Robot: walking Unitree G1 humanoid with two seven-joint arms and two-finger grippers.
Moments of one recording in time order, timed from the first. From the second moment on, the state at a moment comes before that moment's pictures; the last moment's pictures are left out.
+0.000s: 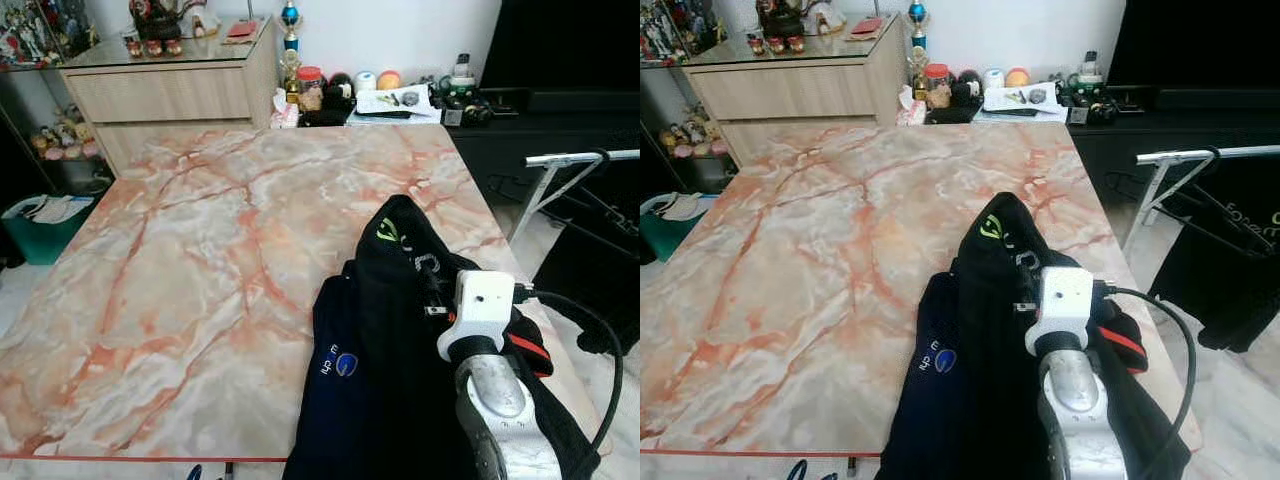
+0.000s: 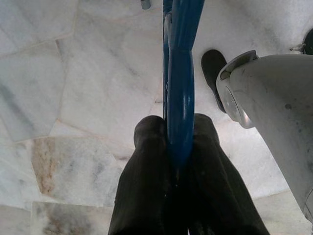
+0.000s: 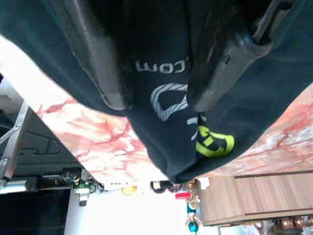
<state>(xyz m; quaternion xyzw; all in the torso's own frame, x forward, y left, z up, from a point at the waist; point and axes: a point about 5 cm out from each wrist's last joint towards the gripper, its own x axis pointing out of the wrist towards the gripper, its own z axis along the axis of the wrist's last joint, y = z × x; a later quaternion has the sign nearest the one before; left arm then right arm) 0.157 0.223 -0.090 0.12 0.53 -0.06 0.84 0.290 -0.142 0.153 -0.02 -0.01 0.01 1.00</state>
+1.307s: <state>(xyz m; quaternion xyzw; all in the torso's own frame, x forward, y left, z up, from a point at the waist) 0.169 0.223 -0.085 0.12 0.51 -0.06 0.85 0.293 -0.138 0.159 -0.01 -0.03 0.01 1.00</state>
